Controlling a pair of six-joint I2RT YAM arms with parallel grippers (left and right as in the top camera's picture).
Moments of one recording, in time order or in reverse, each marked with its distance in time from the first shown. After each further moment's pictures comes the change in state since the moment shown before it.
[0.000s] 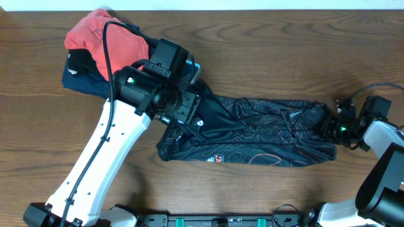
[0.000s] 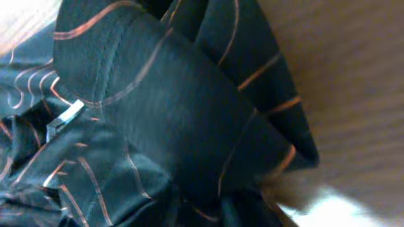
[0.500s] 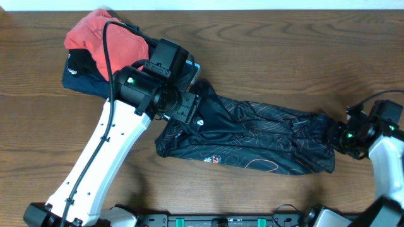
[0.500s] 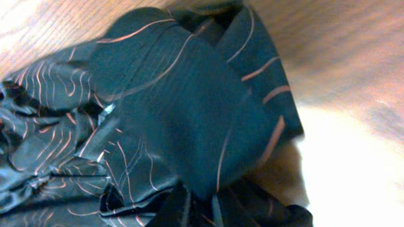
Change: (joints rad) left arm 0.000 0.000 0.000 -0.003 0.000 0.000; right arm 0.000 -0.321 0.000 -0.284 0.121 0.133
